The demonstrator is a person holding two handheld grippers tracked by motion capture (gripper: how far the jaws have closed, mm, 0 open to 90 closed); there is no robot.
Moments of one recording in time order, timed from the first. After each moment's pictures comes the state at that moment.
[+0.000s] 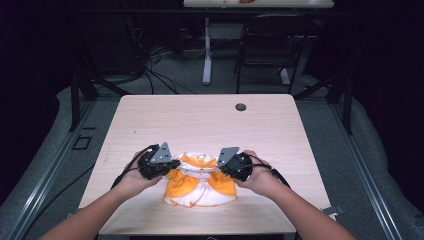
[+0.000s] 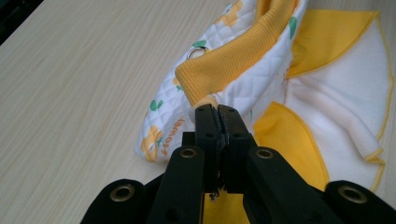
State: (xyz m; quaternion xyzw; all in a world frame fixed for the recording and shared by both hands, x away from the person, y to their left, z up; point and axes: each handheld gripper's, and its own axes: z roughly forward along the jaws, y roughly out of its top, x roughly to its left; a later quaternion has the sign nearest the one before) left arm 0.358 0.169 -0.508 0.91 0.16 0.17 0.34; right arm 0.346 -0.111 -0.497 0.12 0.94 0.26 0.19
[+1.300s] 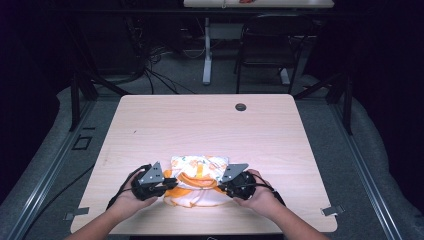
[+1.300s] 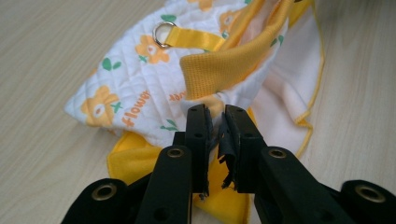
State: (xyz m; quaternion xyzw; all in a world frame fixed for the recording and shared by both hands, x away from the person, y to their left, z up) left arm 0.318 0.188 -0.537 0.89 0.18 0.13 0.40; right arm 0.314 -0.124 -0.537 0.19 0.92 0.33 0.13
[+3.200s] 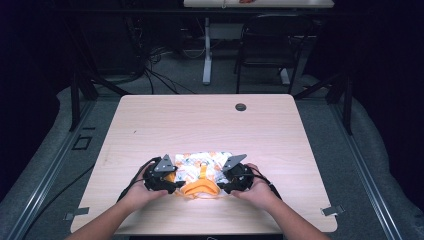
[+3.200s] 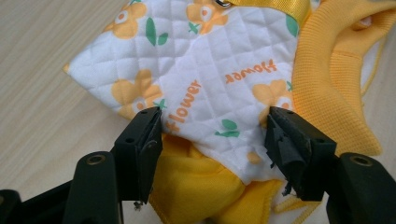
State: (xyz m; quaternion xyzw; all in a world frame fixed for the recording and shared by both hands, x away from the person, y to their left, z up) left arm 0.359 0.166 -0.568 0.90 0.23 0.12 0.35; right arm 0.350 -0.125 -0.561 0.25 0.91 0.31 0.10
